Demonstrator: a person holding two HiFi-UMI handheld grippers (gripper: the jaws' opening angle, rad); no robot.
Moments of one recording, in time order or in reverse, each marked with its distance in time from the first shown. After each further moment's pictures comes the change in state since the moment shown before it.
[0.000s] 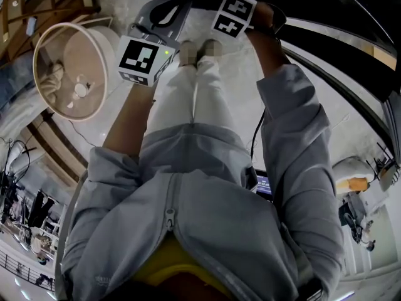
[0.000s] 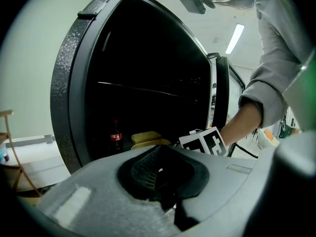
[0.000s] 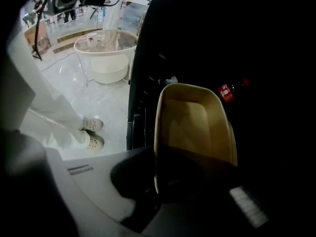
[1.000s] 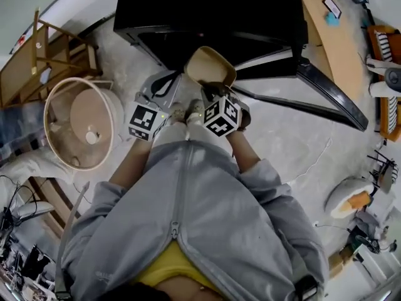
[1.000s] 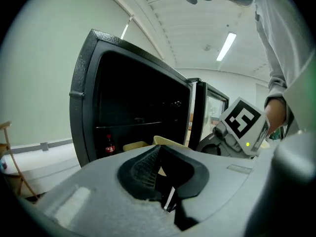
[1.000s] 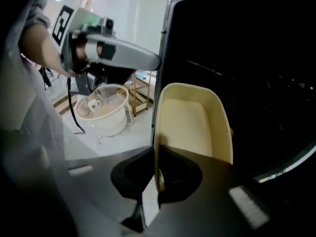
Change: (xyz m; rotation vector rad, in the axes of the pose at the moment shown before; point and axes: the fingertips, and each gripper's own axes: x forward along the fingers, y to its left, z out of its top) left arm -0.077 -0.039 0.057 0.019 -0.034 -0.087; right arm -0.204 0.080 0.051 0.570 -0.272 0.106
